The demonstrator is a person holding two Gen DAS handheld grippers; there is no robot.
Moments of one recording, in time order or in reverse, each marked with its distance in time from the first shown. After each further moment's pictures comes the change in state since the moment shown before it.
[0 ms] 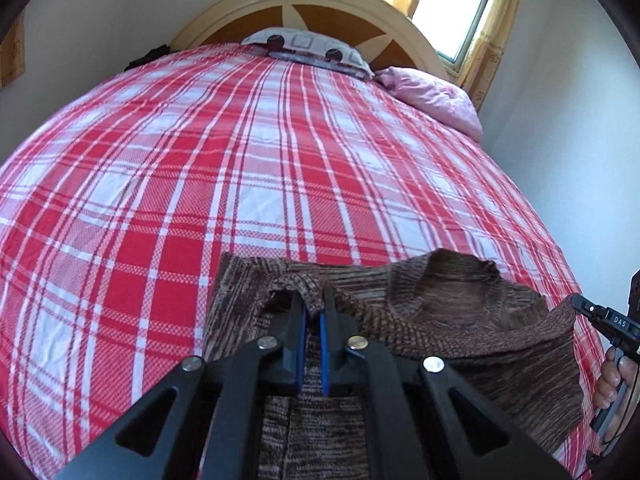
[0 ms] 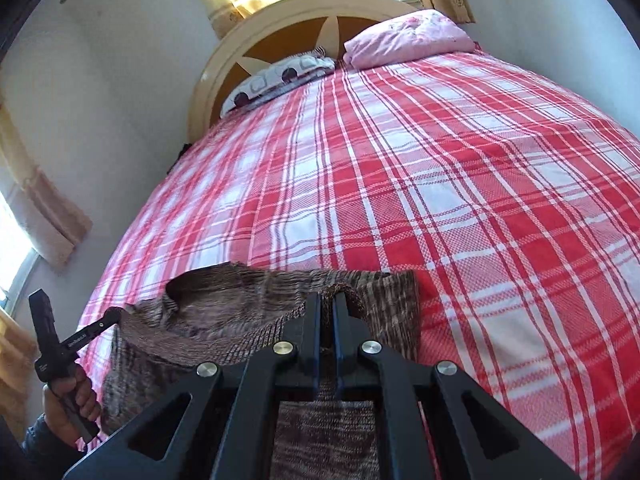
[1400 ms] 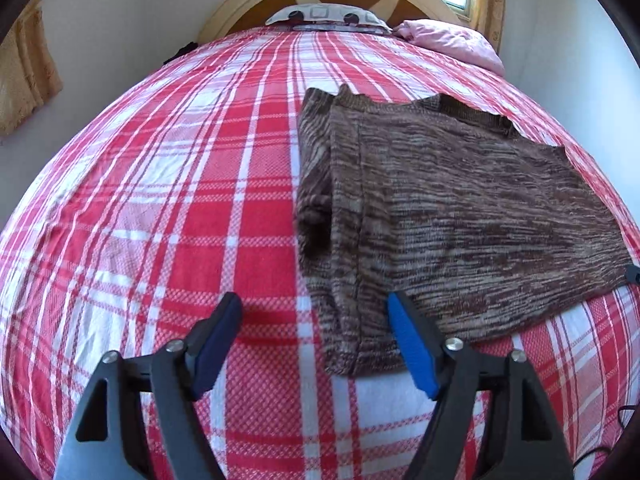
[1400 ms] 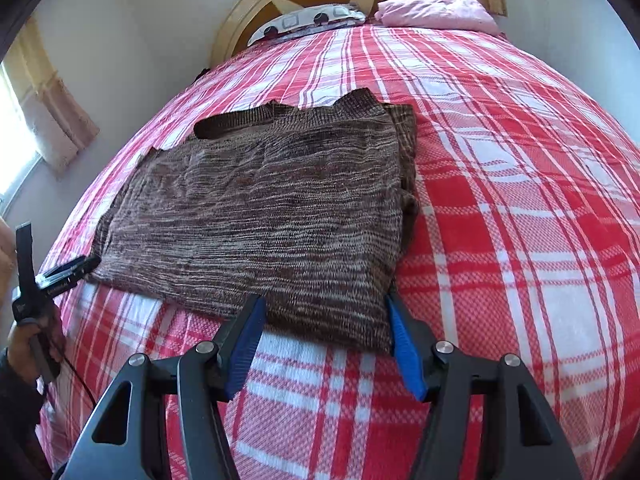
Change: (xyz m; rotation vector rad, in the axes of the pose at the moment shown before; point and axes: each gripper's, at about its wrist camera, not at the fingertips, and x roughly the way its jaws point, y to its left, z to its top) left arm -0.078 0.011 -0.140 0.126 0.082 0.232; right arm -0.079 0.013 -0.152 -0.153 0.136 -0.049
